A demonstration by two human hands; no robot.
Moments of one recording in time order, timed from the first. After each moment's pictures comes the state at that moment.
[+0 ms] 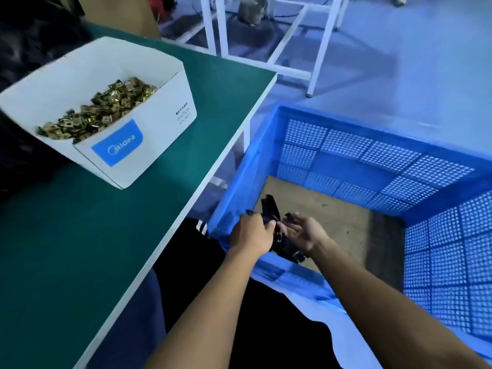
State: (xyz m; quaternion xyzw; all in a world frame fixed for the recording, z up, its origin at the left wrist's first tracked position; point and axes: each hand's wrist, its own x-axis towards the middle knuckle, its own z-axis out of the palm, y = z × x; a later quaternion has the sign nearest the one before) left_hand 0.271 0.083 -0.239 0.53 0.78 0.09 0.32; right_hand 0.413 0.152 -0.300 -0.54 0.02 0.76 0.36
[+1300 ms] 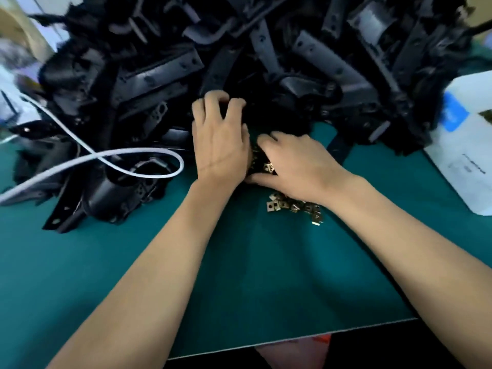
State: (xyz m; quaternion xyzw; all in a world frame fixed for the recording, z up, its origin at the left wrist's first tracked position) left_hand -0.080 -0.223 -0.070 0.21 0.92 0.20 -0.25; right_hand -0.006 -0.087 -0.053 -0.09 0.99 -0.05 -0.08
